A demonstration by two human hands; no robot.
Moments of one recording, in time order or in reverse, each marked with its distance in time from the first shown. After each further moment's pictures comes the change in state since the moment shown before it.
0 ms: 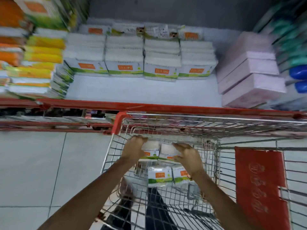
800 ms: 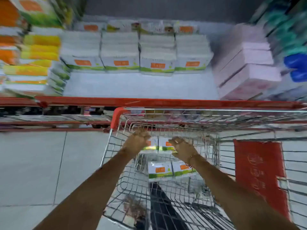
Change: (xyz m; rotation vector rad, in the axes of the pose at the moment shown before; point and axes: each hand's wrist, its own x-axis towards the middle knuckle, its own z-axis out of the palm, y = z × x) left_hand 0.033 -0.023 0.036 0.437 0.032 0.423; right_hand 0.023 0.010 0.016 -0.146 -0.378 -0.096
